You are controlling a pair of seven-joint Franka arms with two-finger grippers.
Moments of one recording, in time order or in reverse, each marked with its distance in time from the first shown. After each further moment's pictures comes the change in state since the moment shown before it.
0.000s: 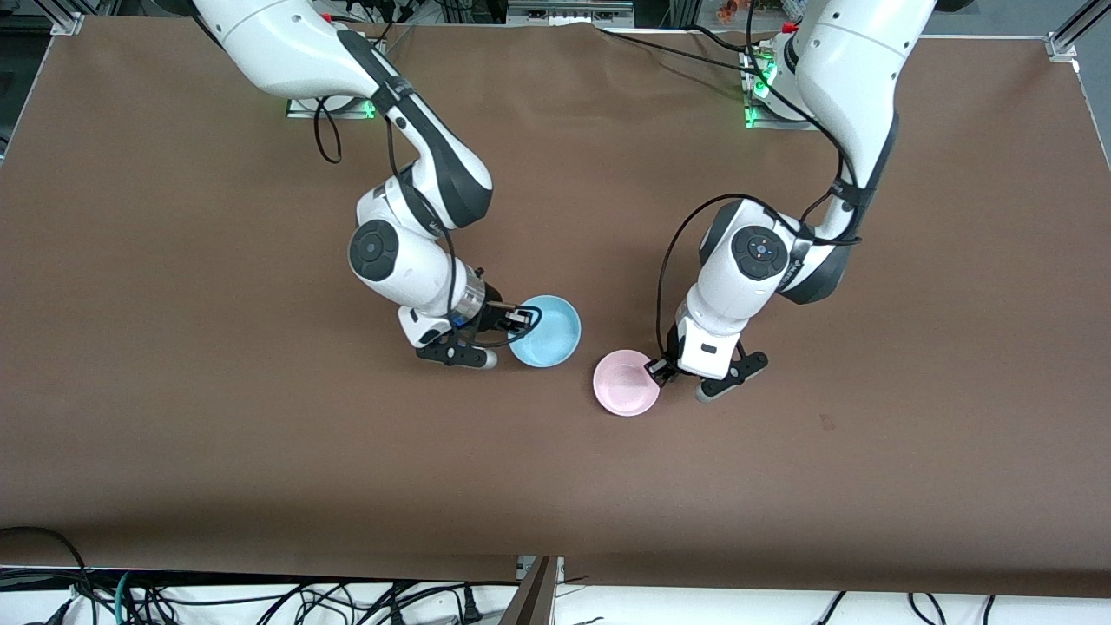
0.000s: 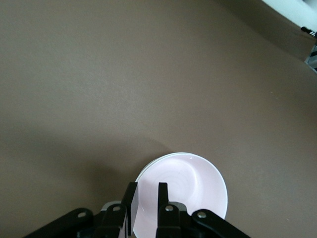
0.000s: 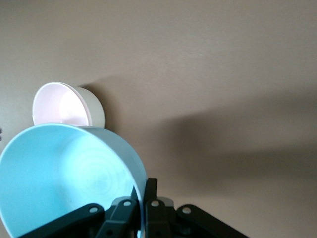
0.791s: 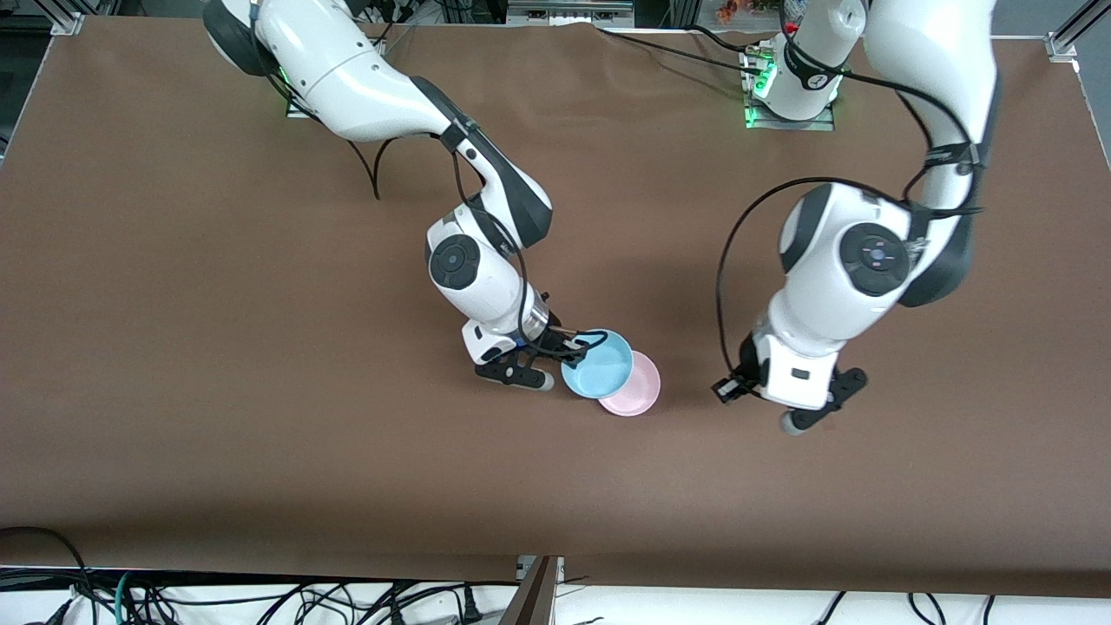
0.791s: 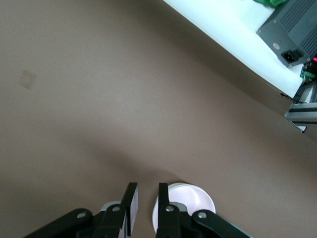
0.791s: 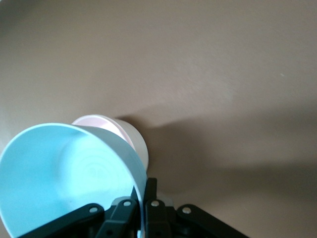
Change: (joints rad) left arm 0.118 -0.056 0.007 0.276 0.009 -0.409 0.080; right arm 0.158 0.271 -0.077 0.348 -0.098 0.093 0.189
